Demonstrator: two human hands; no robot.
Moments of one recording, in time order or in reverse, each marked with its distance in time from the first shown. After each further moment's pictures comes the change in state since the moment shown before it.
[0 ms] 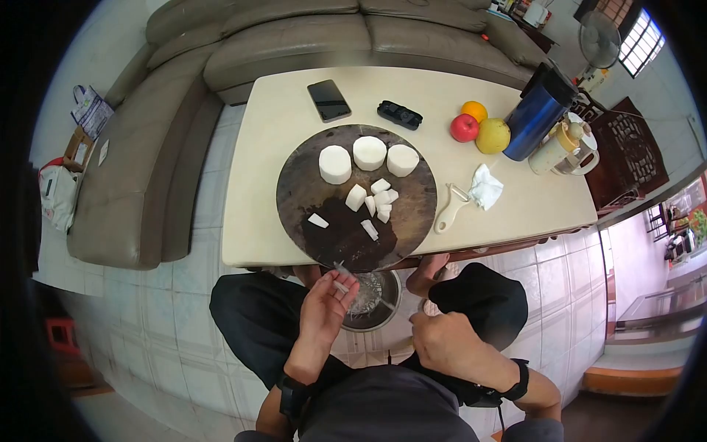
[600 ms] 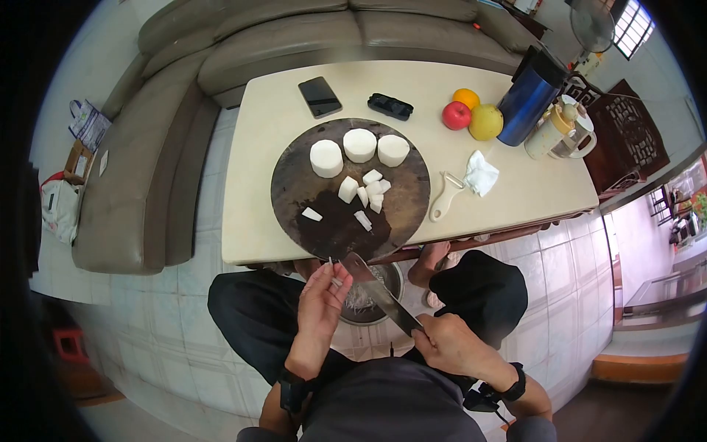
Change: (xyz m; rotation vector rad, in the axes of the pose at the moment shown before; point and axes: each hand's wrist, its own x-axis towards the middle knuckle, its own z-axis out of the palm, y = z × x) left_hand -0.005 -0.001 0.004 0.051 0.016 0.089; right_hand -0.025 0.005 0.011 0.420 -0.020 0.173
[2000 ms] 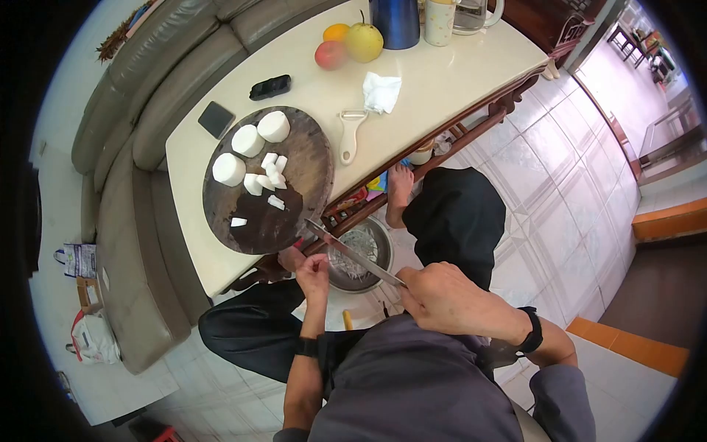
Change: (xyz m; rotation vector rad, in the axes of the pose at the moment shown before) left_hand 0.083 -0.060 -0.106 1.403 -0.204 0.449; right_hand -0.063 0.035 -0.001 0.140 0.224 0.038
